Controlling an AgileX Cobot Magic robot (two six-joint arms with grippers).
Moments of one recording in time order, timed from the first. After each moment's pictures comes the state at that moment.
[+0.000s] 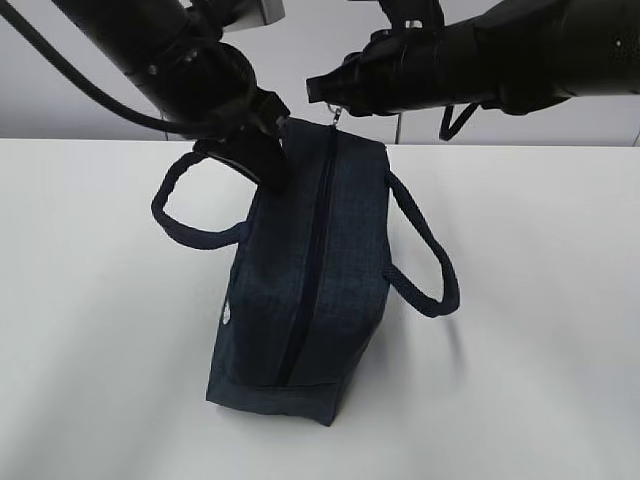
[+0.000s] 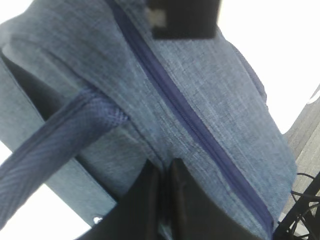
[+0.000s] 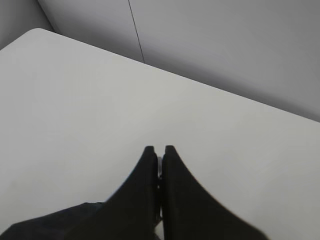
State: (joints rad) left arm -0.51 1.85 -1.61 -0.54 1.10 0.41; right arm 0.38 1.90 -1.42 1.24 0.18 -1.16
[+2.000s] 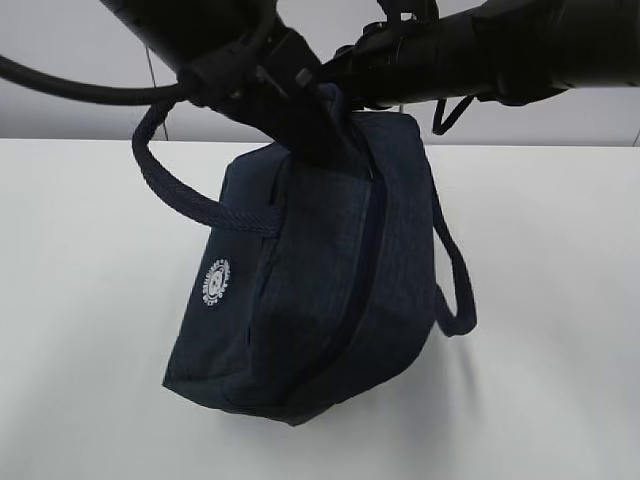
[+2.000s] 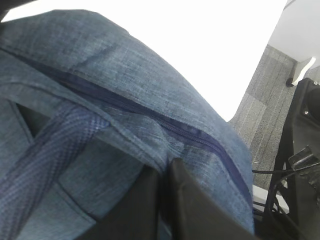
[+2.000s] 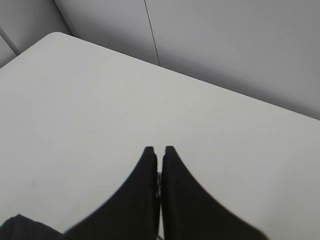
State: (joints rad) left arm -0.69 1.66 -1.61 -0.51 1.14 0.42; right arm 0.37 1.91 -1.45 1.25 0.23 -1.16
